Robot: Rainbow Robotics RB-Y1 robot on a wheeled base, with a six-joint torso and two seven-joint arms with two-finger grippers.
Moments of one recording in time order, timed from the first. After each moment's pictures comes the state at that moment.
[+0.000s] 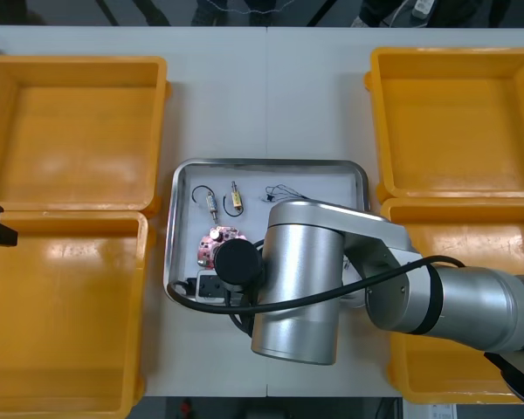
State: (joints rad) right arm -0.79 -0.41 1.06 -2.05 -0.50 1.77 1.66; left arm -0.11 0.86 0.34 -2.23 0.99 1.91 -1.03
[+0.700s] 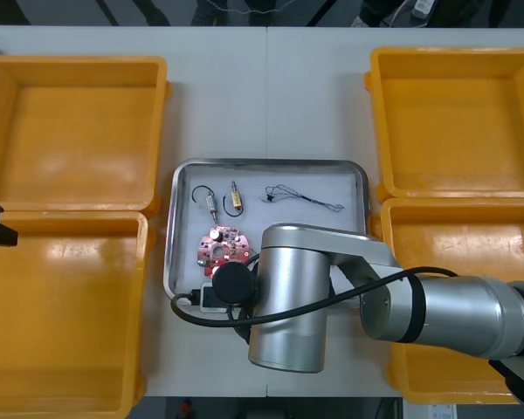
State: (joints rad) right arm -0.78 -0.41 1.15 -1.95 -0.45 1.66 1.66; left arm -0.11 0.86 0.34 -2.23 0.99 1.91 -1.03
